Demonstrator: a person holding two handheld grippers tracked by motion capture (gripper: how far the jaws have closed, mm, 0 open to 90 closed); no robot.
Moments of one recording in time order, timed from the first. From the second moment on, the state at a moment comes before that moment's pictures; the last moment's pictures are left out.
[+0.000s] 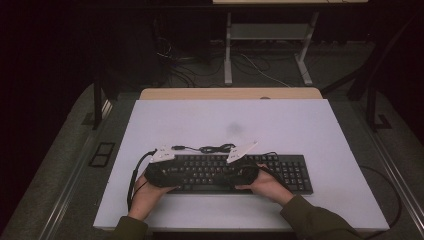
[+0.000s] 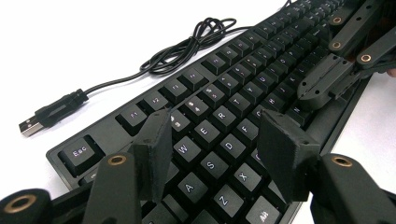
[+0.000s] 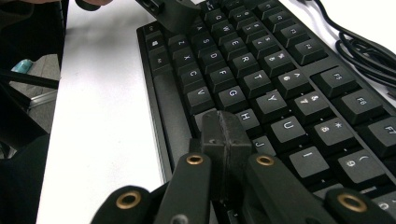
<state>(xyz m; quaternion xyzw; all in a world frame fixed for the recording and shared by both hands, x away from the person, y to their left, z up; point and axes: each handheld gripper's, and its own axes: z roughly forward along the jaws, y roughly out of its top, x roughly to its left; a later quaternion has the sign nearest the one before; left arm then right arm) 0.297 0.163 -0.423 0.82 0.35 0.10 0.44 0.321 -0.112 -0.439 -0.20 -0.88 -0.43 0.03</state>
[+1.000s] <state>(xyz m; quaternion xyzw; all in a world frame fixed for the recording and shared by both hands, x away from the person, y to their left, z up) 0.313 0.145 -0.421 0.83 0.32 0.06 0.46 0.320 -0.139 -0.433 -0.27 -0.85 -0.45 -0.01</state>
